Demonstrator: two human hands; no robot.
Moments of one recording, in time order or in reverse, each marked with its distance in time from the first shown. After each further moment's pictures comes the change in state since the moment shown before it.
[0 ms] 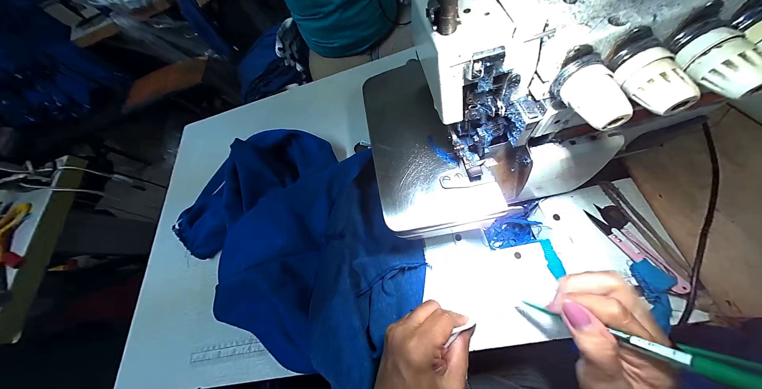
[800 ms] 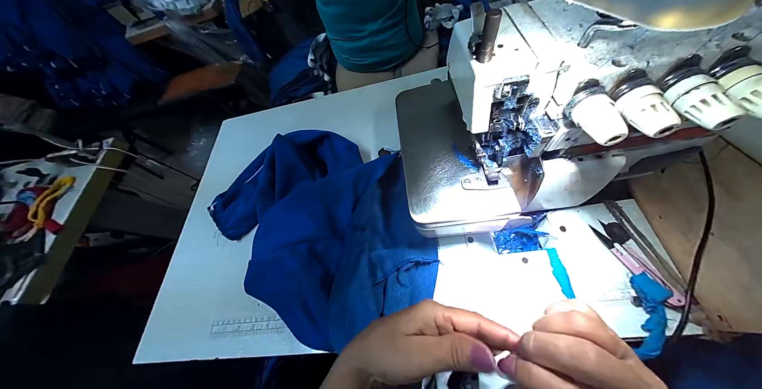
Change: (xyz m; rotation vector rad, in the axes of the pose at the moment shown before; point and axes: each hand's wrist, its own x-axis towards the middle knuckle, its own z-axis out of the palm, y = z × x) left_hand 0.032 -0.009 -0.048 -1.199 -0.776 -0.183; right_hand 0.034 -0.051 -0.005 0.038 -0.474 -0.508
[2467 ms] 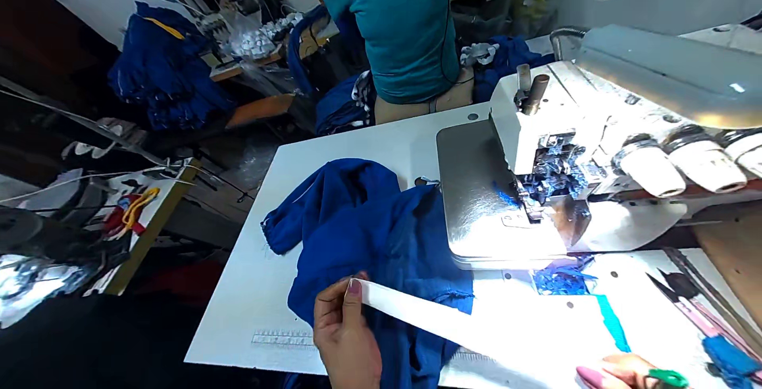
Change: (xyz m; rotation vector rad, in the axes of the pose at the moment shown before) left_hand -0.038 -0.021 -0.025 0.323 1.684 0.680; right_hand -0.045 0.007 0.003 0.228 0.158 0.728
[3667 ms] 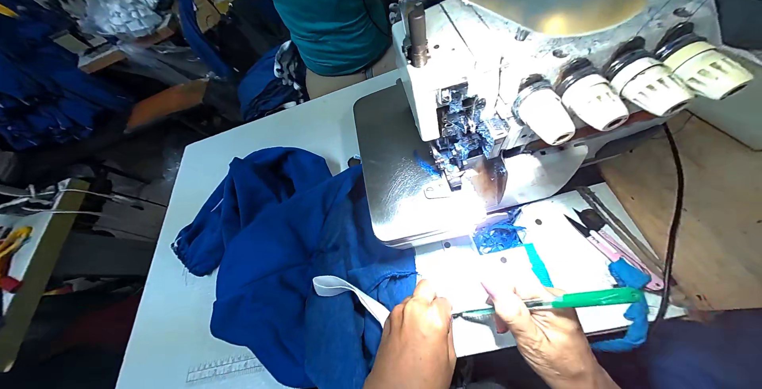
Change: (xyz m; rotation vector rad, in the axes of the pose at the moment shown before) left_hand -0.061 0.013 0.059 1.005 -1.243 0.475; right_hand 0.027 0.026 0.044 0.102 0.234 -0.063
